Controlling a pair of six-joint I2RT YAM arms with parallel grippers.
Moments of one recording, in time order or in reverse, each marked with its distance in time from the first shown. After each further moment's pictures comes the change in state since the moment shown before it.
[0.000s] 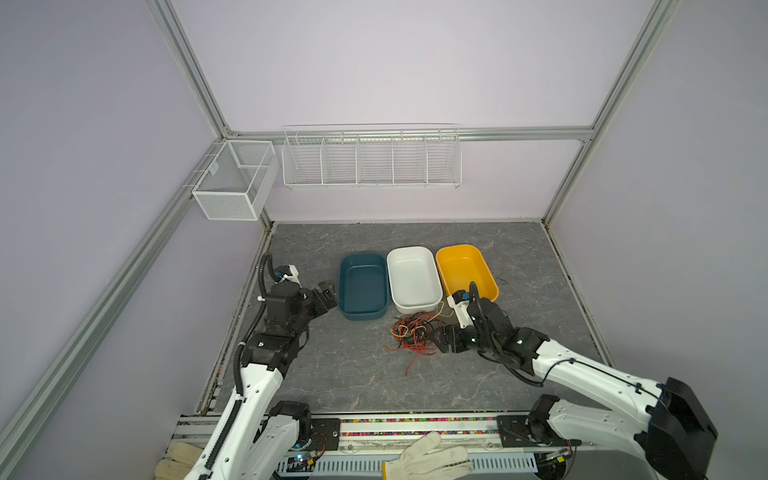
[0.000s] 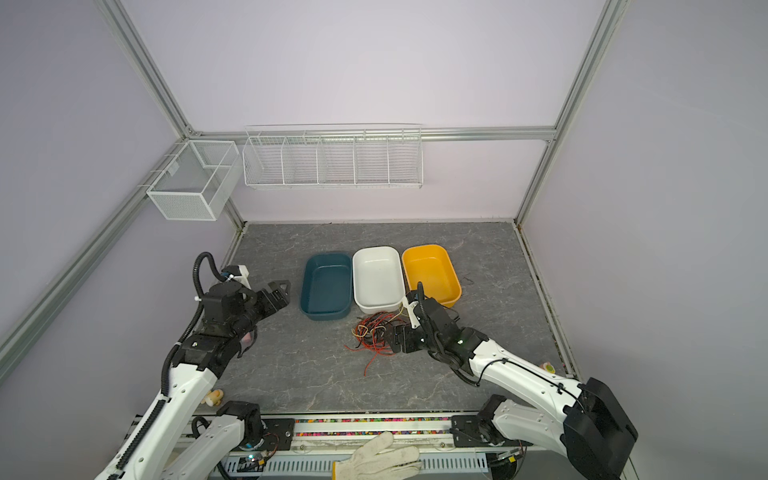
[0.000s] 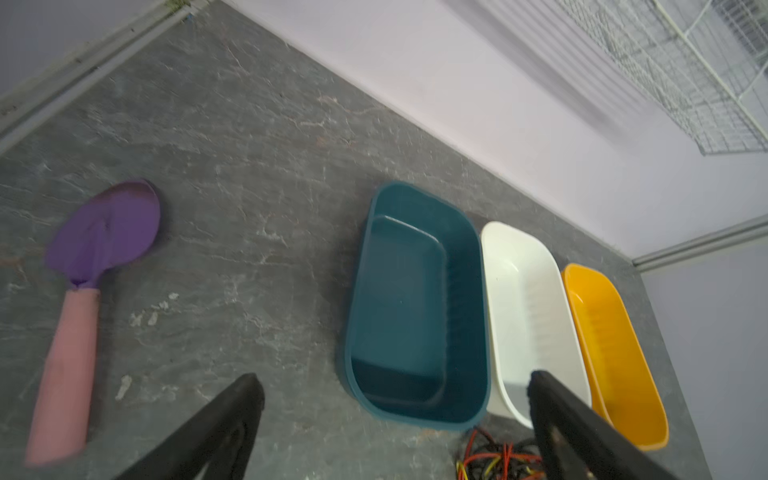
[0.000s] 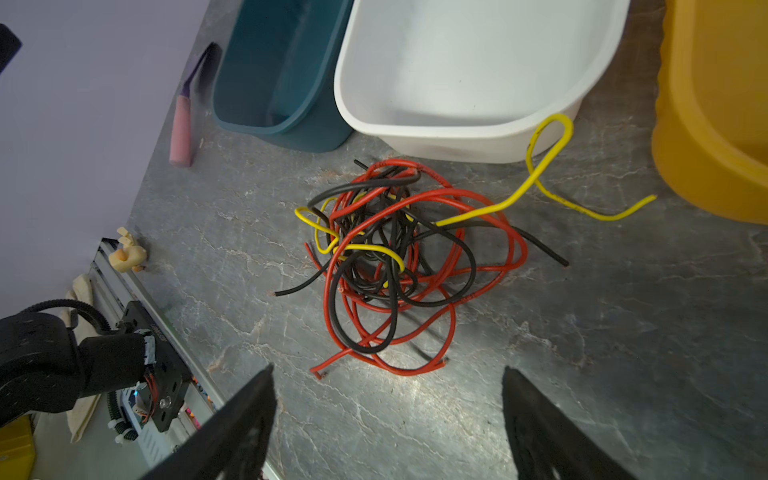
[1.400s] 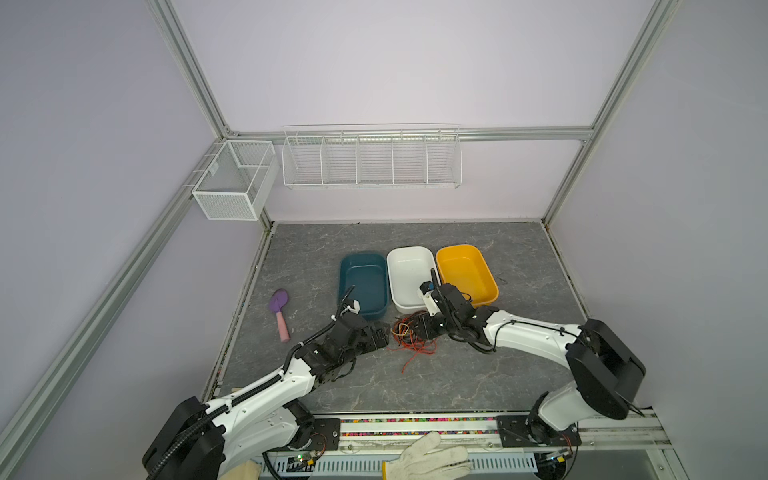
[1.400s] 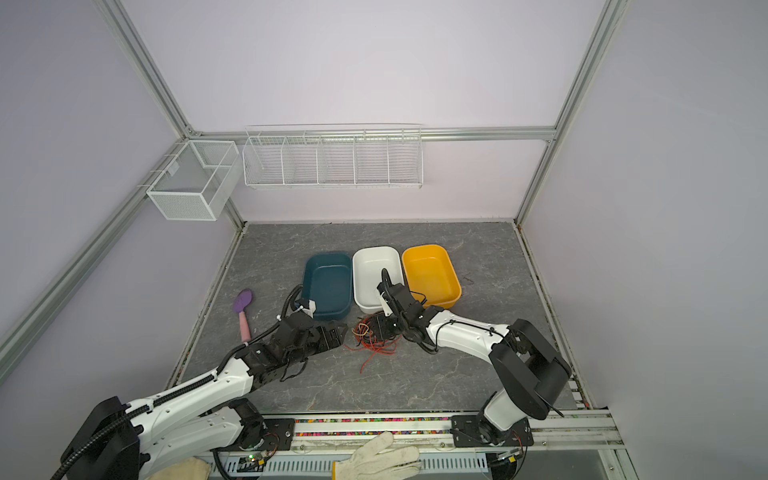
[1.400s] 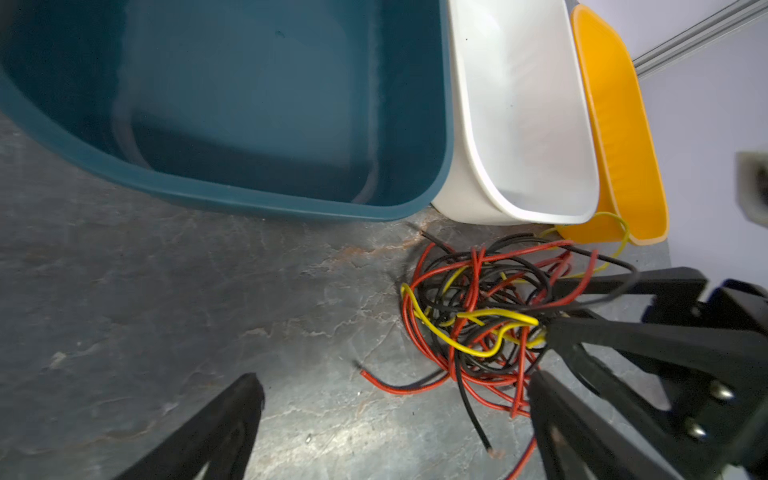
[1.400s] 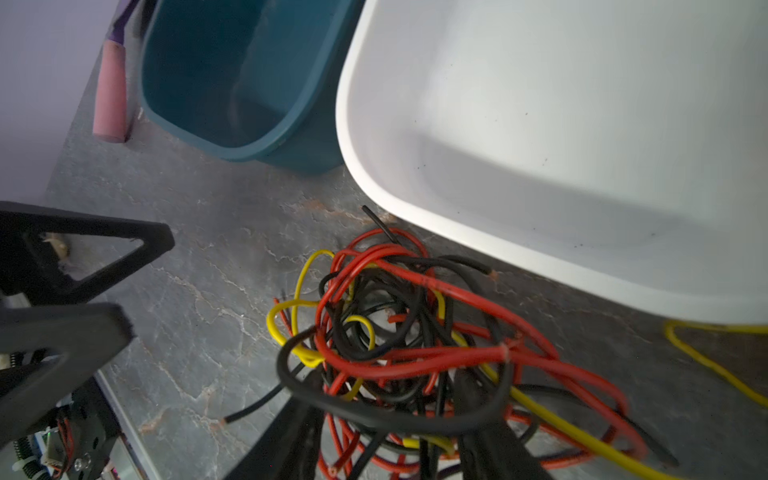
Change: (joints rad) left arm -0.529 0.236 -0.257 0.302 -0.071 -0.299; right arm 0.018 0.438 0.232 0.094 -0.014 -0.122
